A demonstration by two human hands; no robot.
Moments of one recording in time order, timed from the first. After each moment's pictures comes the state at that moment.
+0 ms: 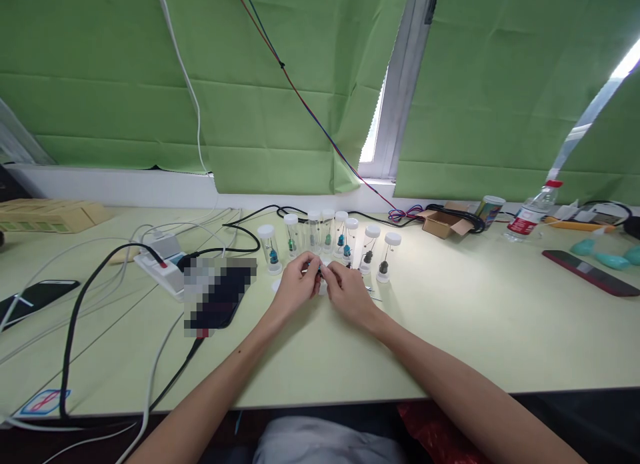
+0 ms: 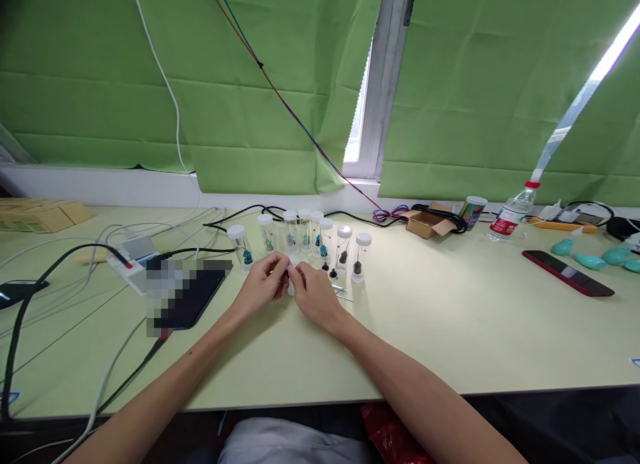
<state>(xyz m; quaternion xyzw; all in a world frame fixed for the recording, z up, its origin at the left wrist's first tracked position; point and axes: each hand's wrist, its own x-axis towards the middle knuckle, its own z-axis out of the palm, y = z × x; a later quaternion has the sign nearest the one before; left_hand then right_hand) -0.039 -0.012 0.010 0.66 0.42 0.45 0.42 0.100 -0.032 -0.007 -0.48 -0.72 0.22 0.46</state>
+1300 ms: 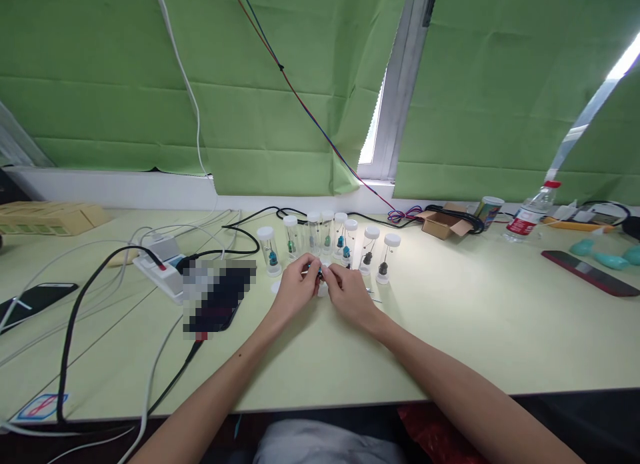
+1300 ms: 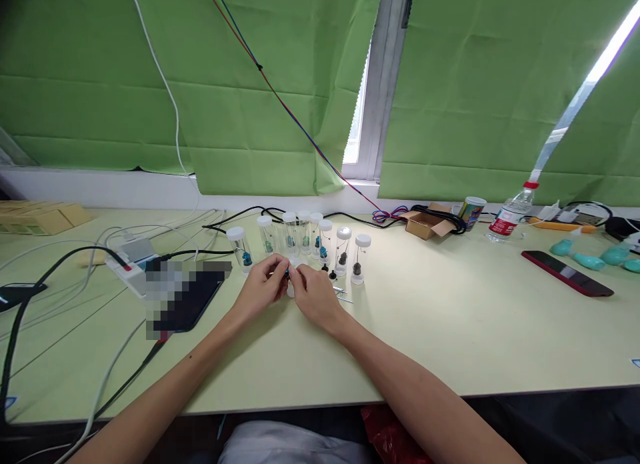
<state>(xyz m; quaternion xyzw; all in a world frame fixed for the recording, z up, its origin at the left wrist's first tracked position) -0.039 -0.010 0.007 0.67 0.43 0.46 0.38 0.099 -0.030 -0.010 -0.47 -0.71 0.20 0.47</state>
